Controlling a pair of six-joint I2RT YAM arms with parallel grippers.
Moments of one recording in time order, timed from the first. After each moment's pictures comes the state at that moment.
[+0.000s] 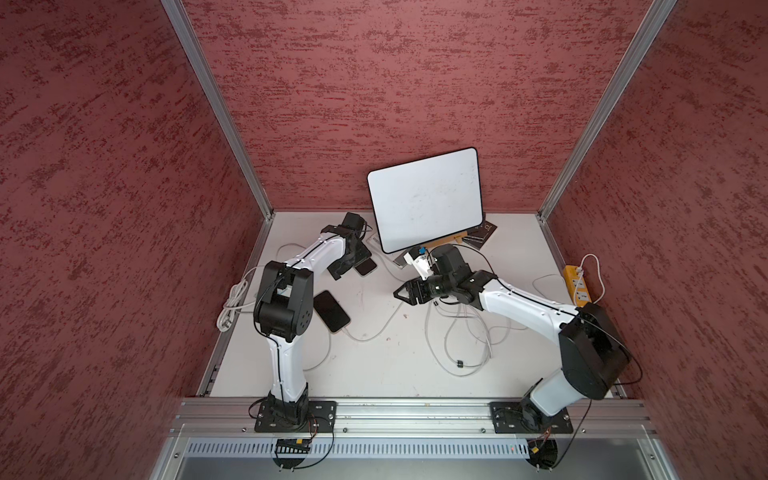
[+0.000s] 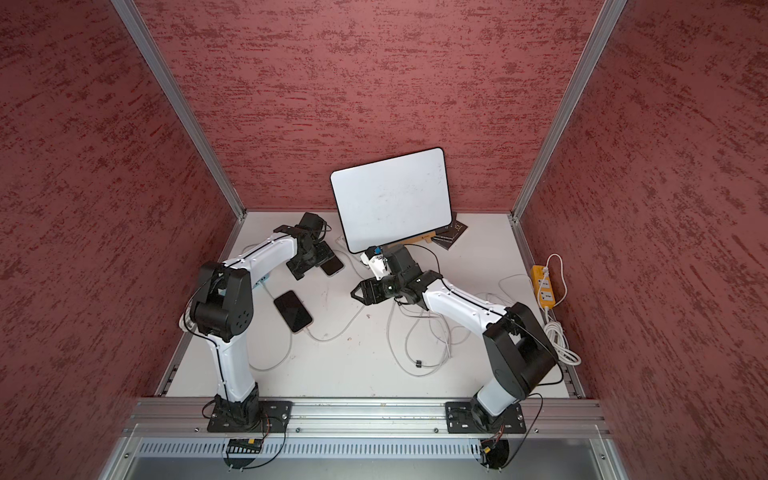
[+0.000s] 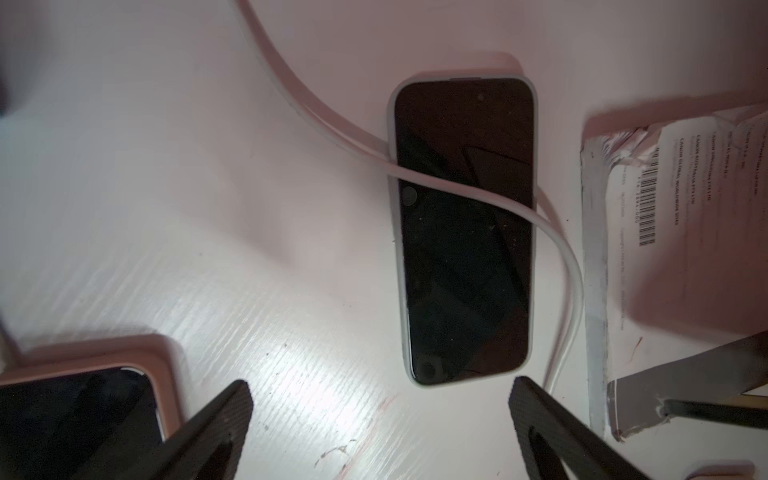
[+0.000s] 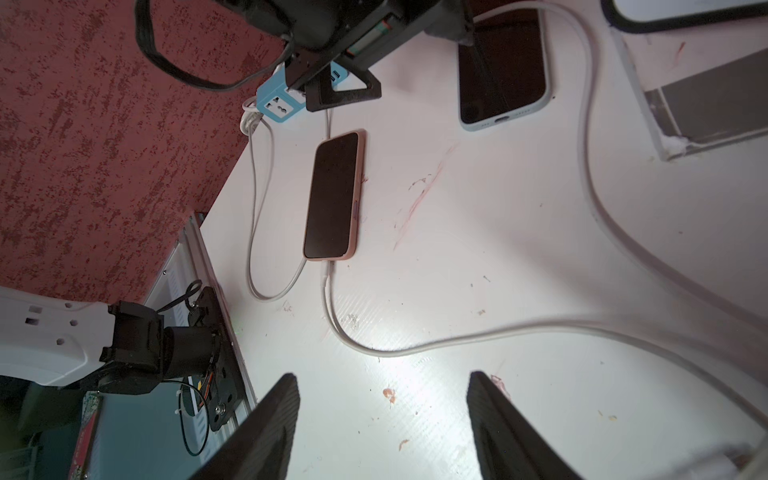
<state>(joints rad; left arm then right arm) -0.29 2.02 1.58 -0.82 -0.14 -0.93 0.64 1.60 1.06 -0.20 -0.53 0.34</state>
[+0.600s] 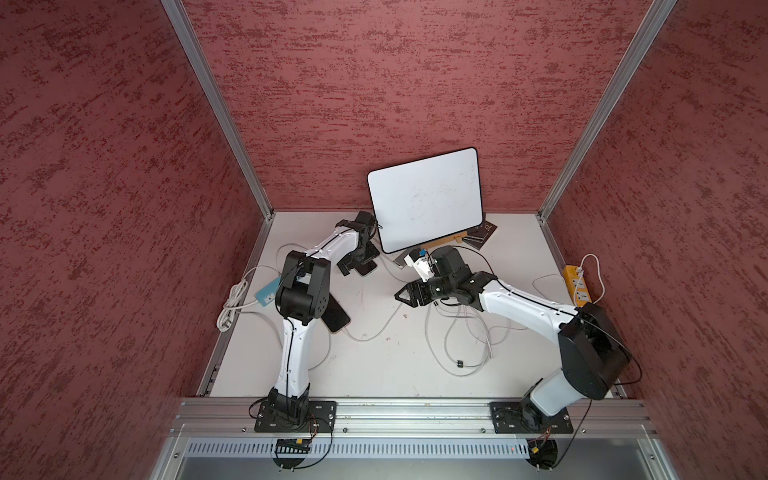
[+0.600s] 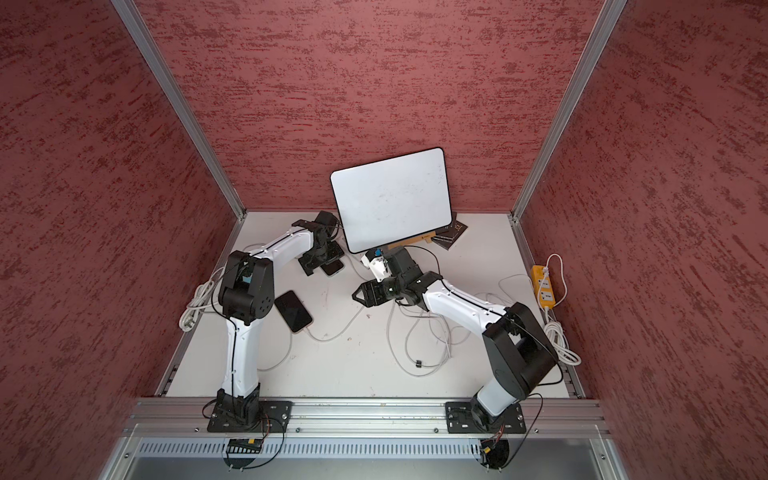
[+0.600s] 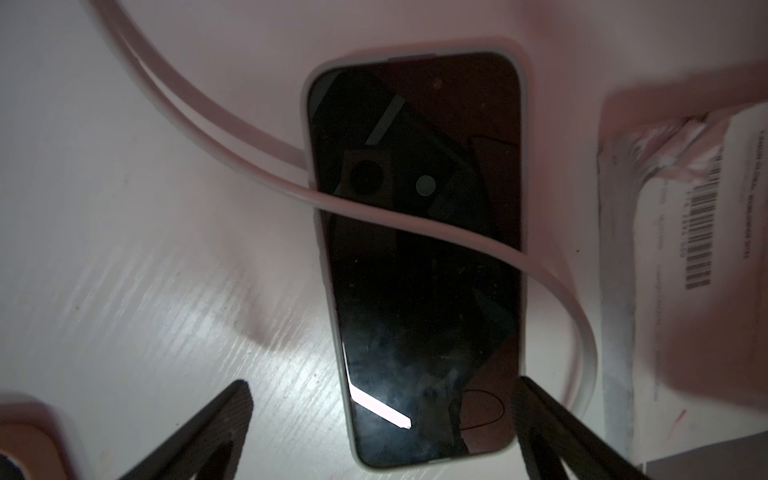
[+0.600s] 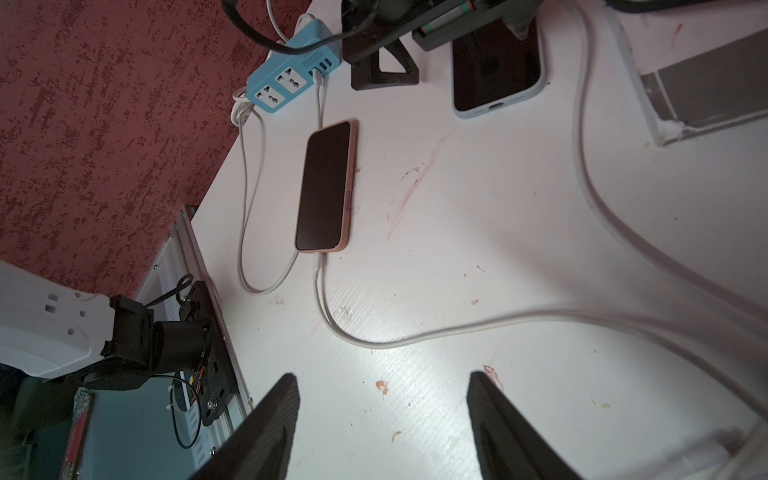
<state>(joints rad) -0.32 2.22 1.79 -0.91 -0.16 -0.93 0.64 1.60 1.06 -0.21 -0.52 0.33</state>
